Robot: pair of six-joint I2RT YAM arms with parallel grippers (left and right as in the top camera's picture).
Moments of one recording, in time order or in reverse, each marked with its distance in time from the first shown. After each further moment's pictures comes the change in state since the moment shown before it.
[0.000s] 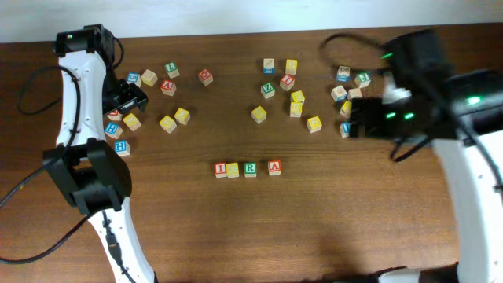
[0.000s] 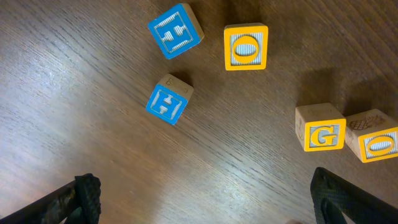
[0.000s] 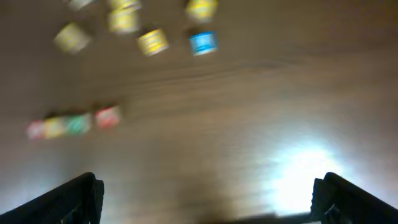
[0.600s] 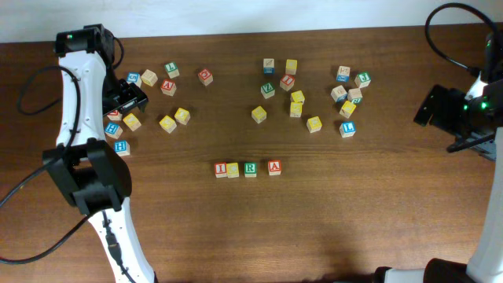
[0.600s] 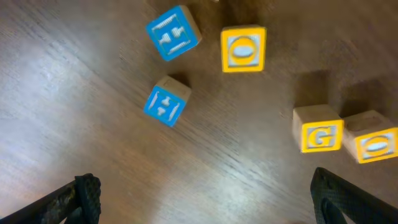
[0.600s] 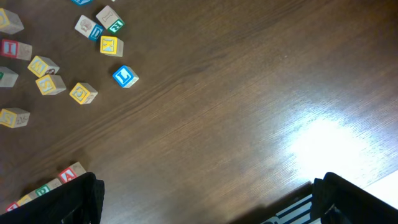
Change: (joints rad) left arm 0.000 0.000 0.000 0.005 0.003 0.000; right arm -0.387 0.000 -0.003 0.005 -0.017 -0.008
